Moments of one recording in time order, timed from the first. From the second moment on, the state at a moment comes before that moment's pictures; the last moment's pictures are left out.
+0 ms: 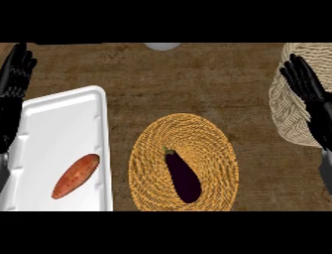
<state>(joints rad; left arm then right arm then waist) -0.26 0.56 -0.15 -1.65 0.17 0.26 -0.09 -0.27 -0.45 0.08 -1.50 -0.24 0.08 -0.24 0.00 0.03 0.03</state>
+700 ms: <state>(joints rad) -0.21 0.48 -0.17 -1.44 0.30 0.19 0.12 -0.50 -0.16 0.49 -1.52 -0.21 0.41 -0.39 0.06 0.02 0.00</state>
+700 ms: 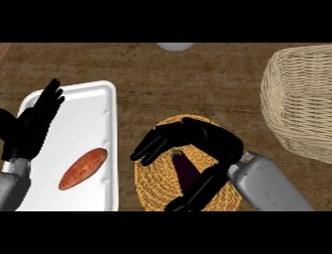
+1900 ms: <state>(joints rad) -0.21 0.46 -0.11 -1.35 0.30 0.14 0.14 -1.16 -0.38 0.37 -1.37 -0.18 0.76 0.40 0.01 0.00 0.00</state>
